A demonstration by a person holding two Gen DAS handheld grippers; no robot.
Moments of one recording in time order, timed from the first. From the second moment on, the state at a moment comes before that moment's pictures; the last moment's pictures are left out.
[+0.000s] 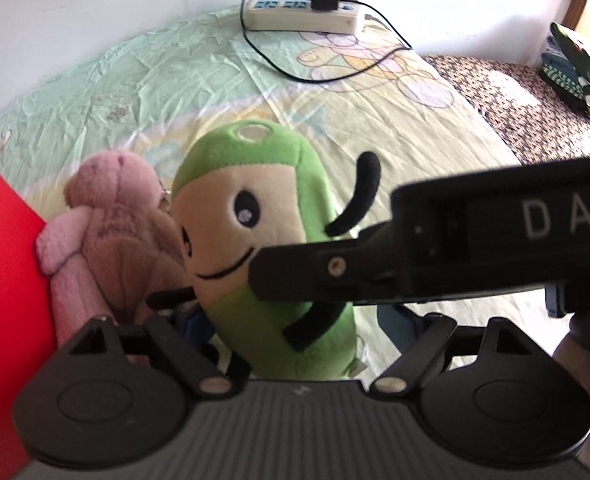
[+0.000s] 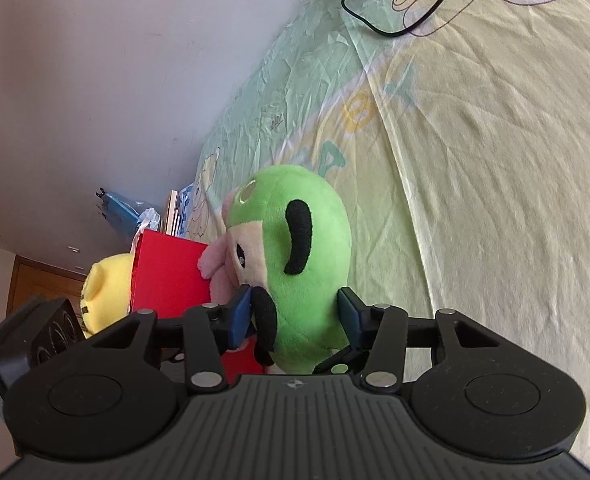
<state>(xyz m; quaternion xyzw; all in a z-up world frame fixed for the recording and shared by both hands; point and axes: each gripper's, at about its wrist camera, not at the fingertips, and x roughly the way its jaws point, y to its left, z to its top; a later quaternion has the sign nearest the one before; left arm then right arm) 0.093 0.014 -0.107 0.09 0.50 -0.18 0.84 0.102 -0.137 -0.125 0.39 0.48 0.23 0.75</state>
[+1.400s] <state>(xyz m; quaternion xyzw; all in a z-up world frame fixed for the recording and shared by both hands) 0.028 0.000 -0.103 0.11 0.50 -0.19 0.84 0.015 -0.158 -0.105 0.35 0.45 0.17 0.81</state>
